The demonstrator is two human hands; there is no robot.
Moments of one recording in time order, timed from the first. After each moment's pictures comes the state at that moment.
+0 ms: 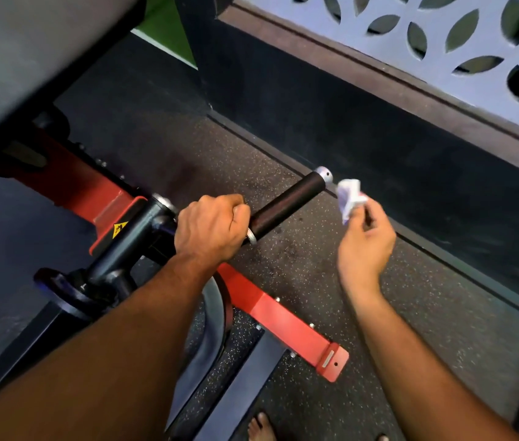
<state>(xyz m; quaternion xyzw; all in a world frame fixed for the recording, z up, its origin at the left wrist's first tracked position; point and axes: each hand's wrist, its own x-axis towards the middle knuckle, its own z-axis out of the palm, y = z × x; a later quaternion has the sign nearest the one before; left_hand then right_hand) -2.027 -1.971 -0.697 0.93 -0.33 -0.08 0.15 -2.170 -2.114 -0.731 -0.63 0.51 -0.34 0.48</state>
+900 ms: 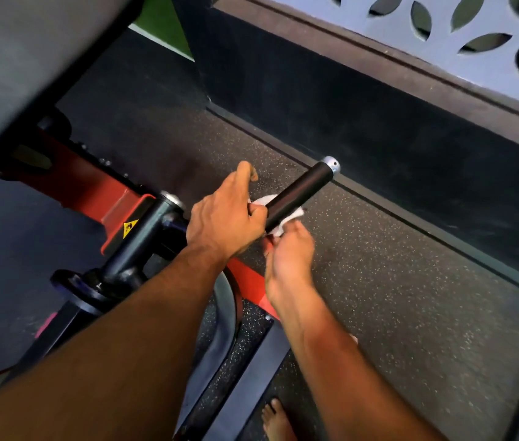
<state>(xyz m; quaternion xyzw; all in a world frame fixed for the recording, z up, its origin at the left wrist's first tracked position) -2.025 -1.974 -0.690 0.91 -0.36 -0.12 0.18 -2.108 -2.023 -0.723 -0.22 0.54 -0.21 0.78</state>
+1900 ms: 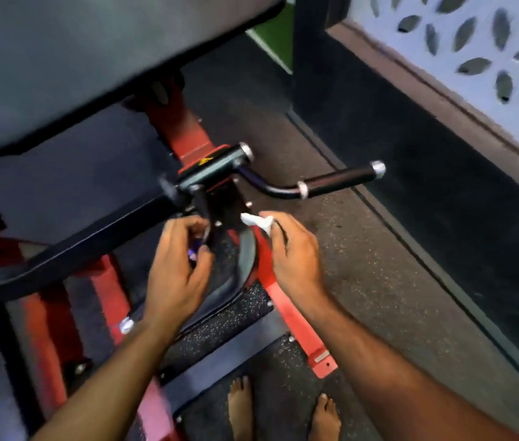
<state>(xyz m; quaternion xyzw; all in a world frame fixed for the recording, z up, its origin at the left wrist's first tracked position) -2.186 -1.799 -0.652 0.90 -0.15 0.05 0.40 -2.204 -1.985 -0.692 -0.83 0.10 -0.15 0.52</state>
